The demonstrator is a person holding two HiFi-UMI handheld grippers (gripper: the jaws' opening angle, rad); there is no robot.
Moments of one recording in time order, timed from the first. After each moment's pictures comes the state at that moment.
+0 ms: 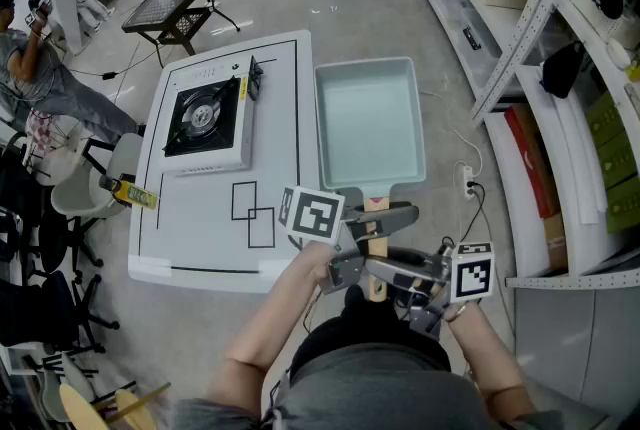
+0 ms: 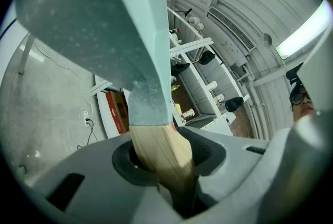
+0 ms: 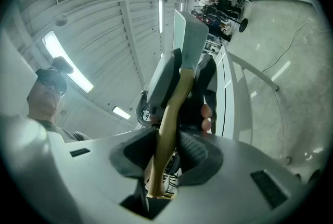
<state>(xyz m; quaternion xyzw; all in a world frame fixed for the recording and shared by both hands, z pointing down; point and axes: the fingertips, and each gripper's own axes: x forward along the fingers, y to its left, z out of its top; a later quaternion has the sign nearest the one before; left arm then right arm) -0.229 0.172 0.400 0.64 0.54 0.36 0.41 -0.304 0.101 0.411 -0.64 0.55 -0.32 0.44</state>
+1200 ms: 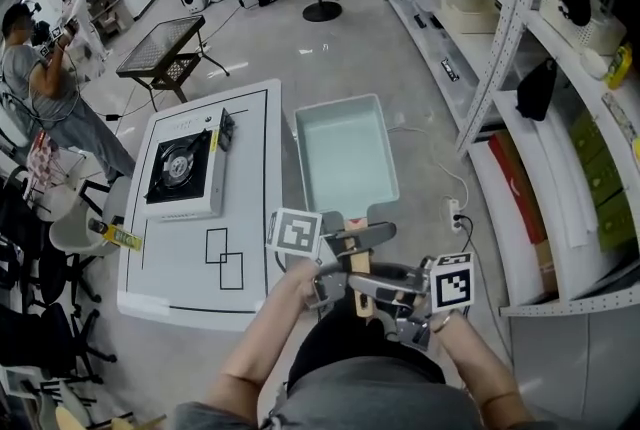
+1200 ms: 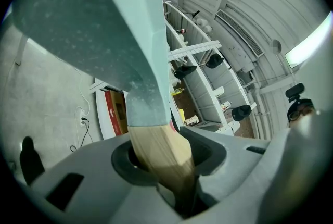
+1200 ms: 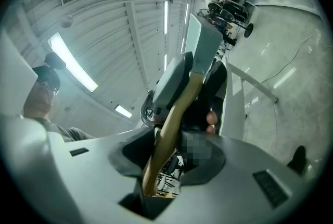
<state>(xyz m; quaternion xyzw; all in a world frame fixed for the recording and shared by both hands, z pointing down) -0.172 0.237 0.409 0.64 0.53 0.36 0.43 -0.250 0.168 0.412 -0.64 0.57 -0.30 0.42</state>
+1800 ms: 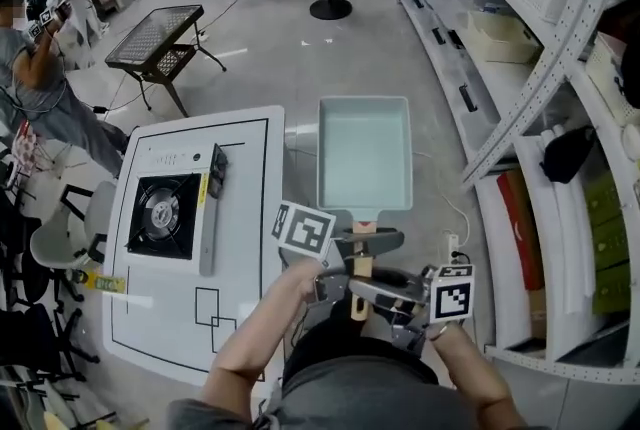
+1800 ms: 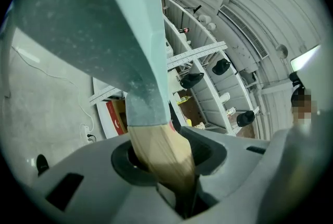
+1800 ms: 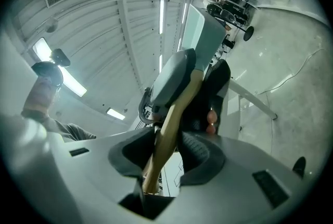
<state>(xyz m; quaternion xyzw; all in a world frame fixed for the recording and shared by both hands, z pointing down) -0.008 0.213 0.417 0.63 0.55 0.38 0.40 -0.081 0.135 0.420 -0.65 0.55 -0.31 0.41</state>
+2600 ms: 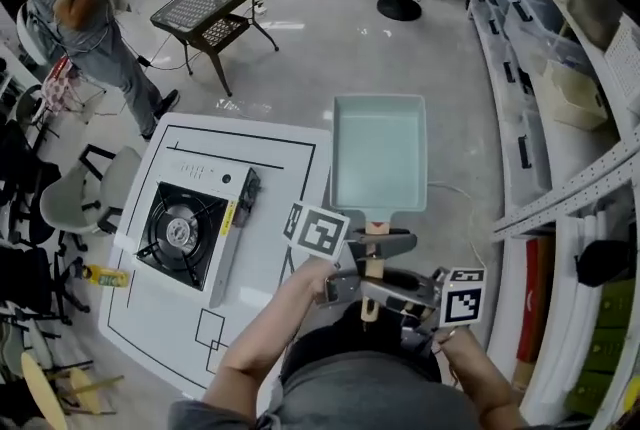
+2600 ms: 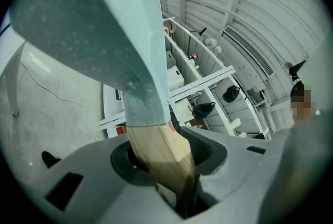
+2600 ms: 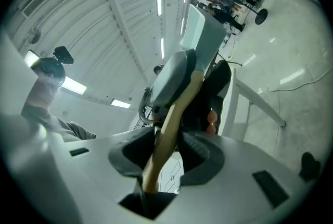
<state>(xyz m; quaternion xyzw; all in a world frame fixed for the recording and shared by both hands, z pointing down) 0.147 0.137 0.420 0.68 0.48 0.33 0.44 0.059 0.077 0.424 -0.59 0.62 -0.37 0.36</state>
